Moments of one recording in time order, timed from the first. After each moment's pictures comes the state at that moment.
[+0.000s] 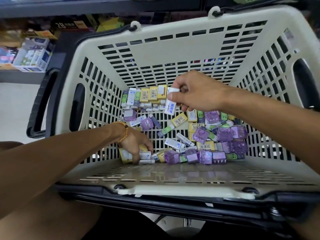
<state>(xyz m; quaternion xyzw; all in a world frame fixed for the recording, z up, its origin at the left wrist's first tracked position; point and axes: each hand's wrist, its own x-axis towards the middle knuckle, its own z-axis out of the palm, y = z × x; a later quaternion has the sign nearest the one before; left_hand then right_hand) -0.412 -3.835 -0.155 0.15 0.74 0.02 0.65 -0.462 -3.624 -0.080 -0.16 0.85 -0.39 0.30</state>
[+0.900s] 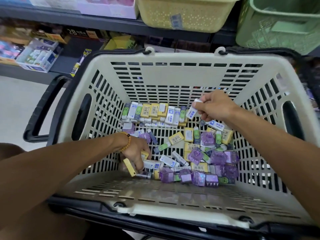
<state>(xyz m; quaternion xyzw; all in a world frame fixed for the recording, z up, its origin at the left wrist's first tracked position) -0.414 -3.832 -0.150 0.00 0.80 0.16 0.58 -0.511 -3.587 -0.118 0.03 0.86 -0.44 0.27</state>
